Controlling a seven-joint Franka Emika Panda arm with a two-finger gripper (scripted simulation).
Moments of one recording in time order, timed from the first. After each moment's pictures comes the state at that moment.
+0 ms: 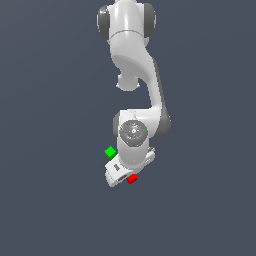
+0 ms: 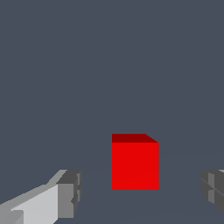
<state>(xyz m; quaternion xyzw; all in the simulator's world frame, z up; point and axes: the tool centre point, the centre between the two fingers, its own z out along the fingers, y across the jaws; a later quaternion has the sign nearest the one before) 0.114 0.014 0.068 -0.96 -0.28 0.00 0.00</state>
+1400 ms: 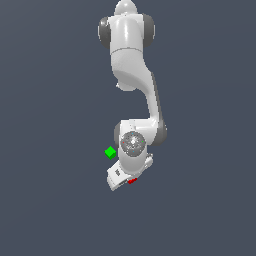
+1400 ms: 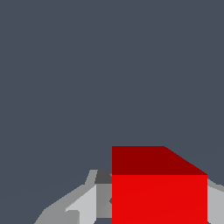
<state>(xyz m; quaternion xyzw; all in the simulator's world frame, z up) 0.114 0.014 0.019 -0.96 -0.28 0.00 0.00</state>
